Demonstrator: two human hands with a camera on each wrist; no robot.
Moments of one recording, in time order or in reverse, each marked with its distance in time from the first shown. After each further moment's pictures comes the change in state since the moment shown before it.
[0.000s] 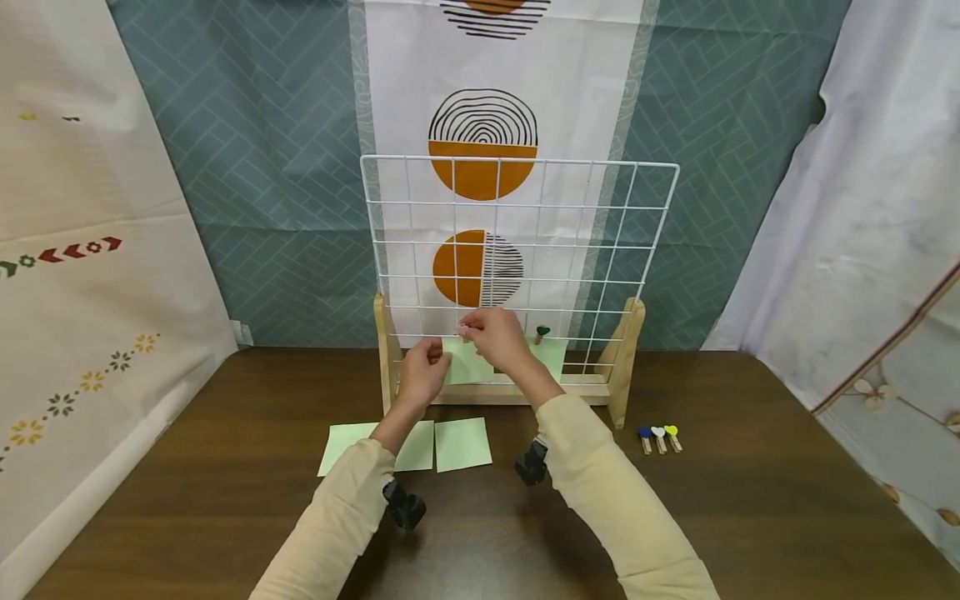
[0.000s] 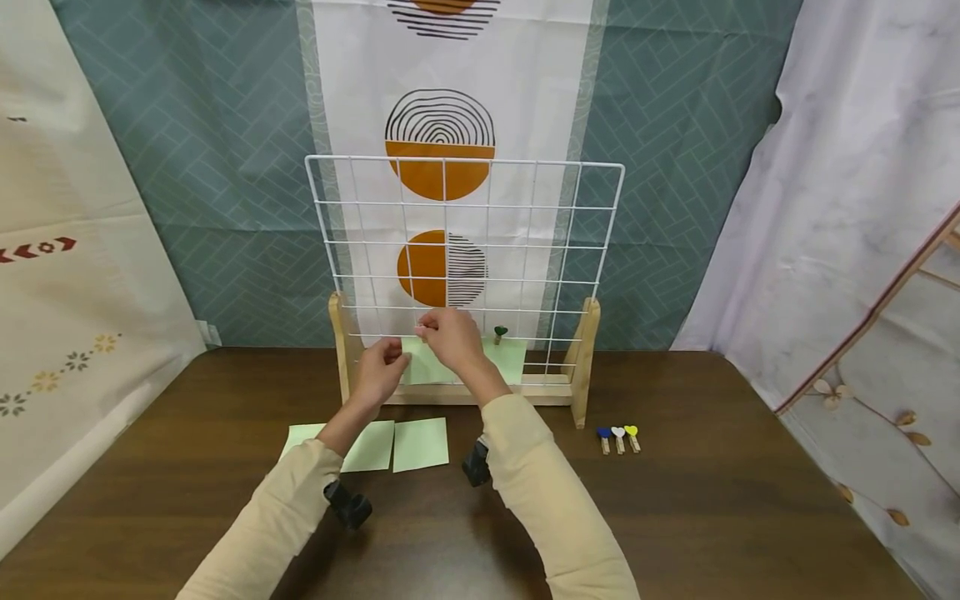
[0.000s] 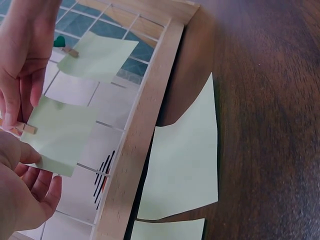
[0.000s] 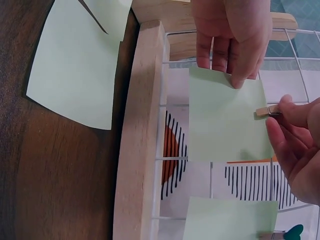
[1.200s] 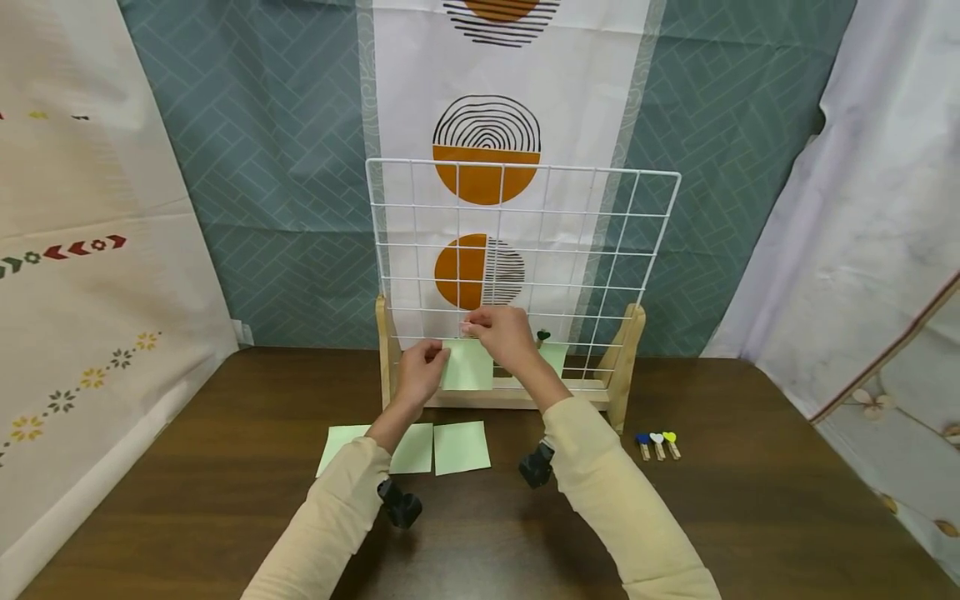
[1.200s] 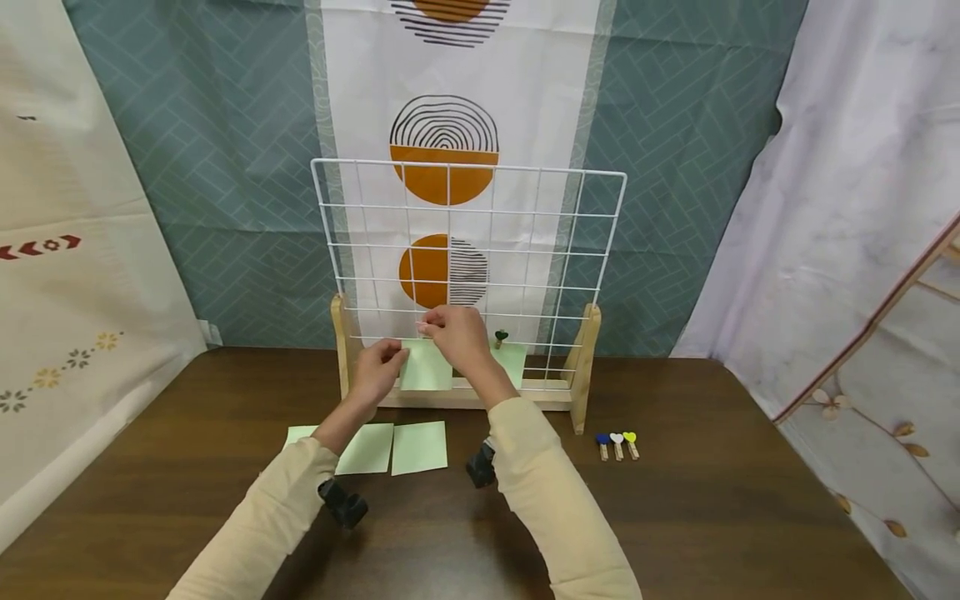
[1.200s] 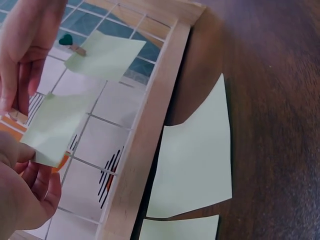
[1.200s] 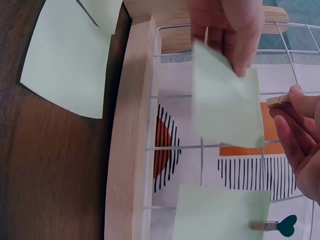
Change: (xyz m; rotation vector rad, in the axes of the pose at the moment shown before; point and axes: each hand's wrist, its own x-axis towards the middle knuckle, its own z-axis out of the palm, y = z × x) left_hand 0.004 0.002 -0.004 -0.016 0.013 -0.010; right_hand -0.003 0.001 -0.008 -0.031 0.110 -0.066
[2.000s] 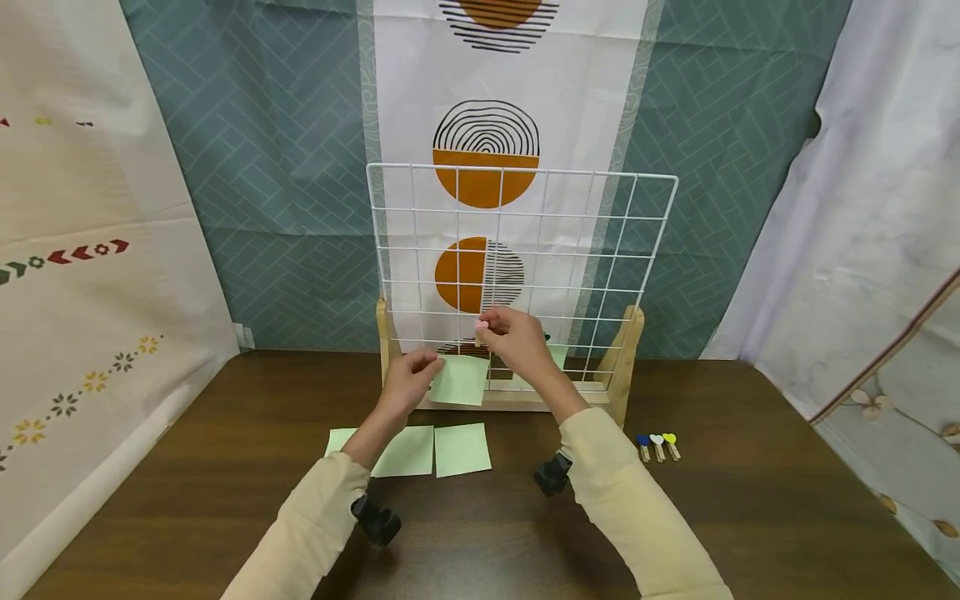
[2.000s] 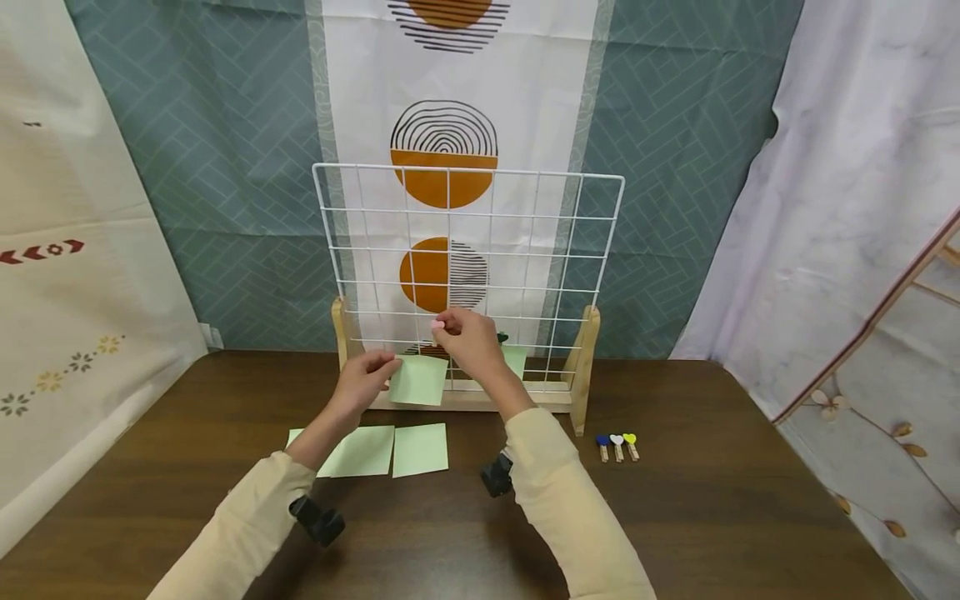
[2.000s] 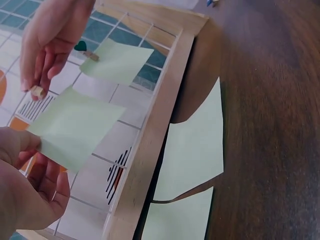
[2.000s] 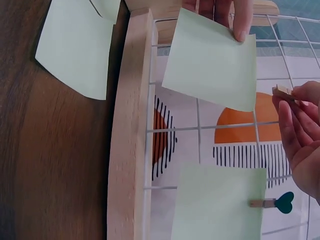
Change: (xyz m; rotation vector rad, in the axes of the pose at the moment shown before) left_hand -0.013 0.000 -0.023 -0.092 -0.103 -0.084; right_hand -0.016 0.009 -0.012 0.199 0.048 0.018
